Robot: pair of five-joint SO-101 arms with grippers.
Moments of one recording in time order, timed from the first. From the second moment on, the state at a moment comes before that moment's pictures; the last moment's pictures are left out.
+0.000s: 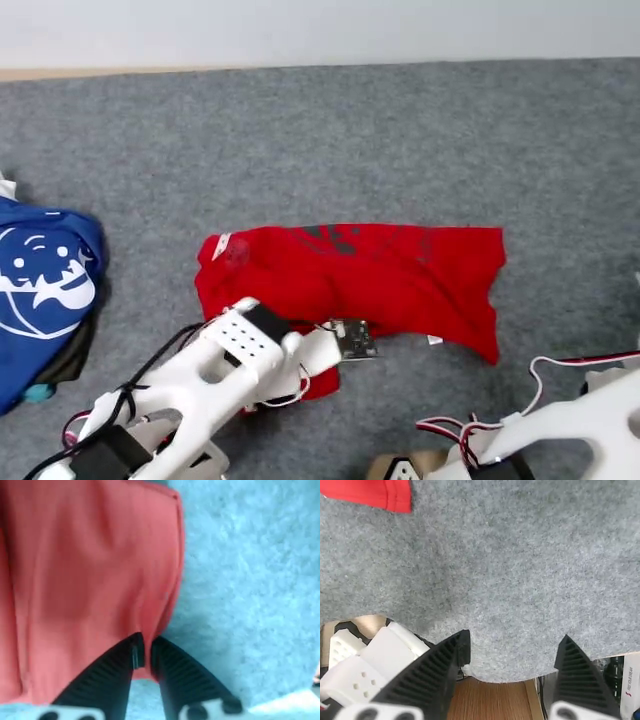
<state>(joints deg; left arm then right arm) 35.3 -18.4 55.3 77.1 -27.6 62.0 -29.1 25.9 99.7 53.9</state>
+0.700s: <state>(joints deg) 28.5 -18.4 38.9 80.4 -28.7 62.0 -29.1 25.9 99.7 53.9</state>
